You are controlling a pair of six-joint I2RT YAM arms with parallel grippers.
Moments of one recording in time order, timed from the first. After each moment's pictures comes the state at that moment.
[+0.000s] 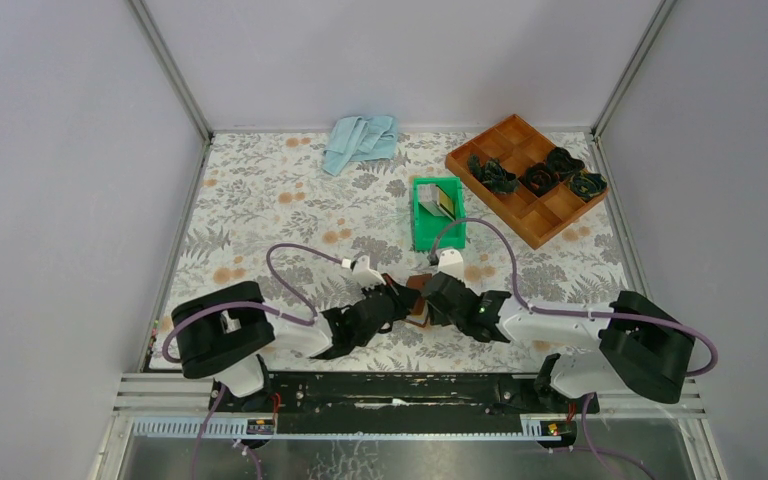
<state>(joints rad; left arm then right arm) -1.14 1.59 0.45 0.71 -0.54 -1.17 1.02 1.34 0.56 -0.18 0.43 0.63</state>
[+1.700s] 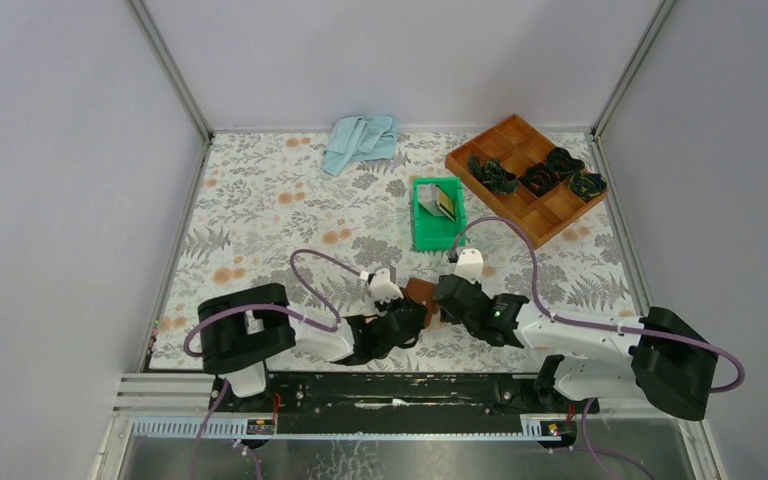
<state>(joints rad) -1.25 1.72 0.59 0.47 -0.64 -1.26 1.02 1.18 0.53 -0.30 0.53 0.74</state>
